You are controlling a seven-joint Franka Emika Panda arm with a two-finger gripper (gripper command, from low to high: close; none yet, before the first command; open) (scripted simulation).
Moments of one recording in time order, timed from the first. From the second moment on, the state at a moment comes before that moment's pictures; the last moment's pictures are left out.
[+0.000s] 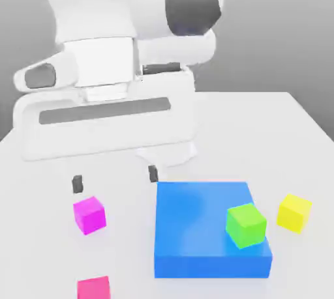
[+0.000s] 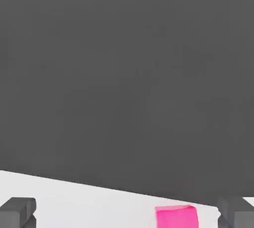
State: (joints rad) arm 0.08 0.06 -0.23 -2.29 0.22 2.53 0.30
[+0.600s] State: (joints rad) arm -0.01 0.50 -0.19 -2.26 0.24 2.74 0.16
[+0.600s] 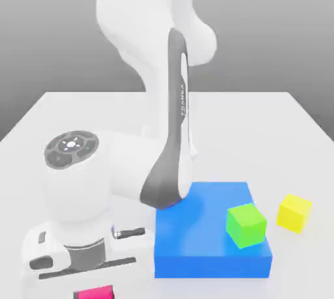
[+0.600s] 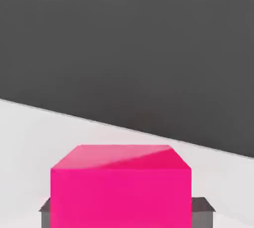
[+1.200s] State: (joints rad) arm -0.08 -0.02 -0.39 -2.66 -0.05 2.63 0.33
